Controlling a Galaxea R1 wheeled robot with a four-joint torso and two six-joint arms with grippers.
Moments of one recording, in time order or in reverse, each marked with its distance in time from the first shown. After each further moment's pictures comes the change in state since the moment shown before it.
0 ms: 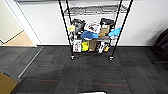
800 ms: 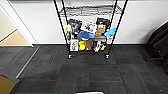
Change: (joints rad) left arm 0.003 -0.115 0.117 -0.002 -0.028 -0.003; right arm 0.007 0.000 0.062 -0.023 -0.009 0.000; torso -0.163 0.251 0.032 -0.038
